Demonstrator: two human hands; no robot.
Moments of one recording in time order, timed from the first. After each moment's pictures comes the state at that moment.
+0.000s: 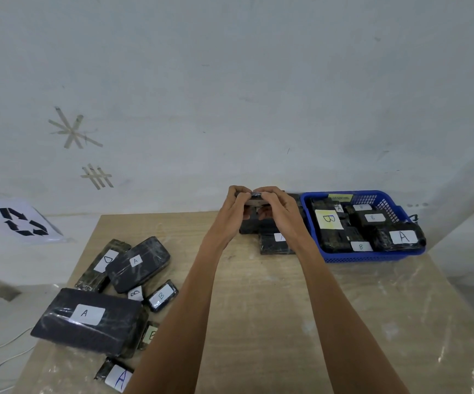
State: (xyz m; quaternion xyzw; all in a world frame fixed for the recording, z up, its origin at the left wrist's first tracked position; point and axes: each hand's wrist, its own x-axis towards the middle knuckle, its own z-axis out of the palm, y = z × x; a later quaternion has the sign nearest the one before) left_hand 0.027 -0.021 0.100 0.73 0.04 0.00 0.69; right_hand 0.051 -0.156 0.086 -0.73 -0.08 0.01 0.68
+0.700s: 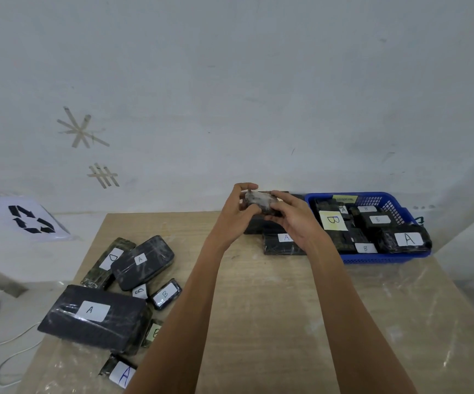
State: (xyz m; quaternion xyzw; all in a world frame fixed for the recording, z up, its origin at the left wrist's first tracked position) left_hand 0.021 -0.016 0.097 0.75 0.00 0.03 0.66; right_hand 0.055 -0.170 0.093 -0.59 0.04 0.15 0.79
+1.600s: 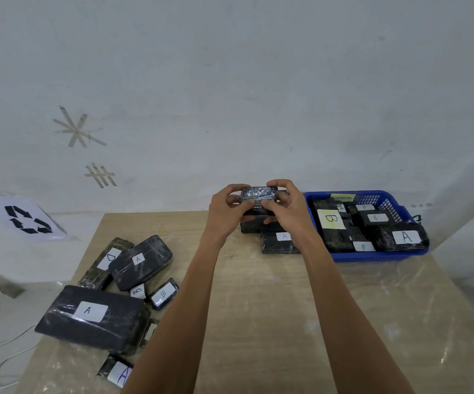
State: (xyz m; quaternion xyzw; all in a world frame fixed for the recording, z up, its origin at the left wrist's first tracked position) left_hand 0.027 -0.010 0.094 0.70 0.07 0.06 0.71; right_hand 0.051 -0.164 0.095 -0.70 -0.04 0.04 0.71
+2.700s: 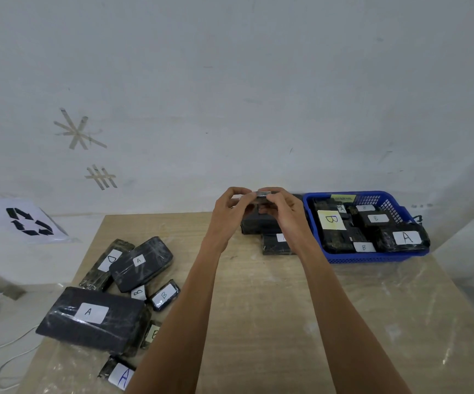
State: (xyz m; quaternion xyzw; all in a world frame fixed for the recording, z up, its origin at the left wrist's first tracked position) left_hand 0.026 -0.013 0.092 0.68 0.07 0.04 0.73; right_hand 0.050 -0.158 0.083 -0.64 -0.07 0.02 0.76
